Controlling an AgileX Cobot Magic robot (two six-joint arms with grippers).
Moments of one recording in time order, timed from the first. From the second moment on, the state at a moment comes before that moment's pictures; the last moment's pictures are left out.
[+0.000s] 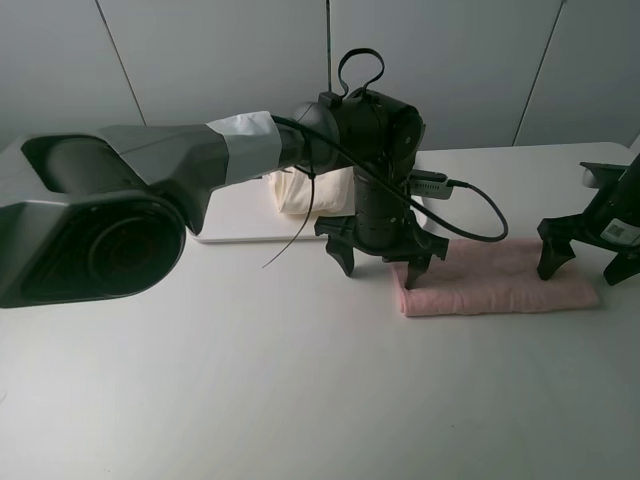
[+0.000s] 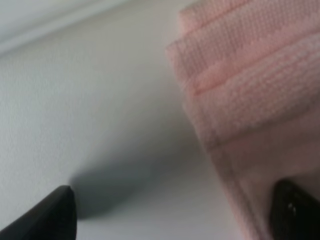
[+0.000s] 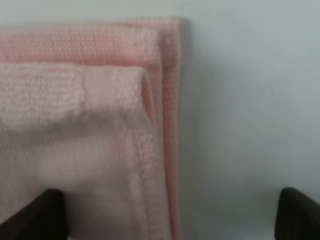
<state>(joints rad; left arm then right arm) -0.85 2.61 -2.26 -0.01 1.21 -0.50 -0.19 2.00 -1.05 0.10 0.73 -0.15</state>
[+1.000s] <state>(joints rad) -0.85 2.61 -2.26 -0.01 1.21 -0.50 -0.19 2.01 -1.05 0.28 0.76 -0.27</state>
